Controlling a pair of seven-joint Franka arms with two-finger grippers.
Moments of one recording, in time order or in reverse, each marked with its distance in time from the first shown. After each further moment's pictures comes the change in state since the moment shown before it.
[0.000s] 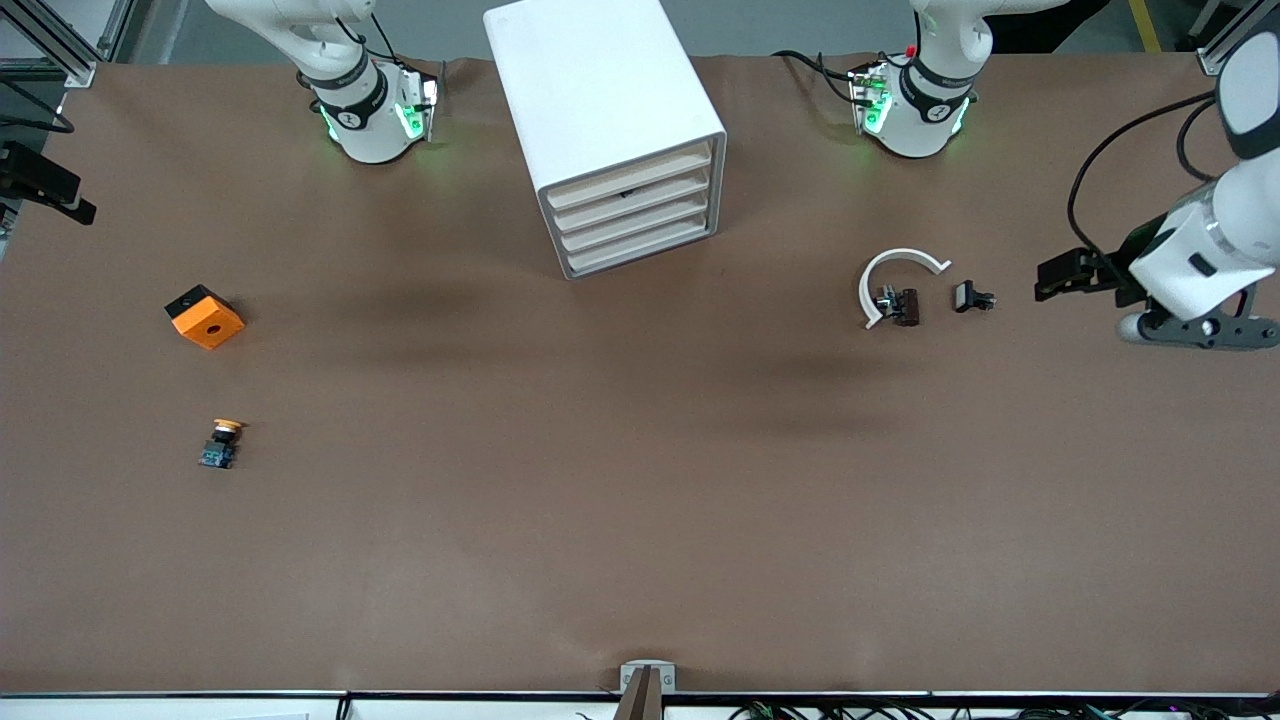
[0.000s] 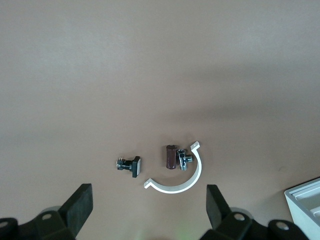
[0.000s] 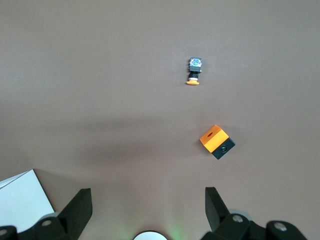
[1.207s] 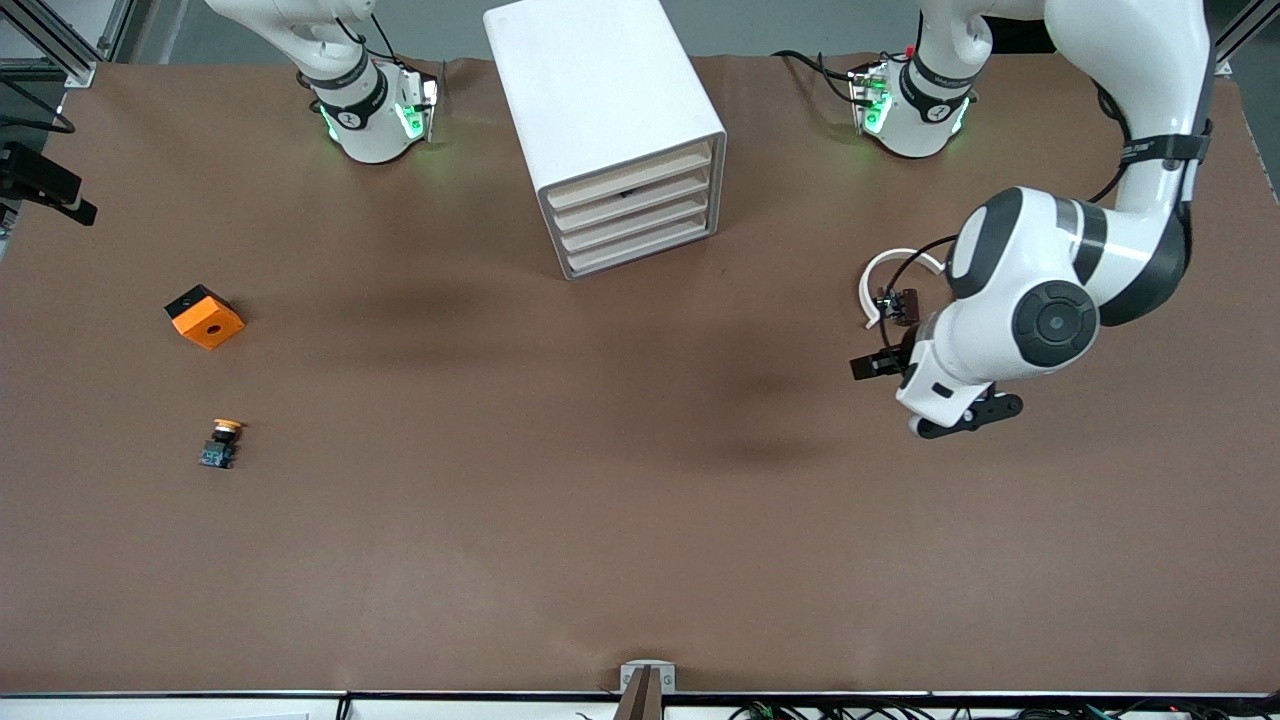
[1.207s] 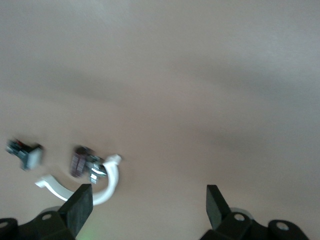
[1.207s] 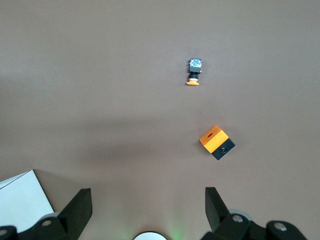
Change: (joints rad) left arm -0.253 0.281 -0.024 0.031 -0.058 0.157 -0.656; right arm -0.002 0.000 0.001 0.000 0.000 0.002 0.000
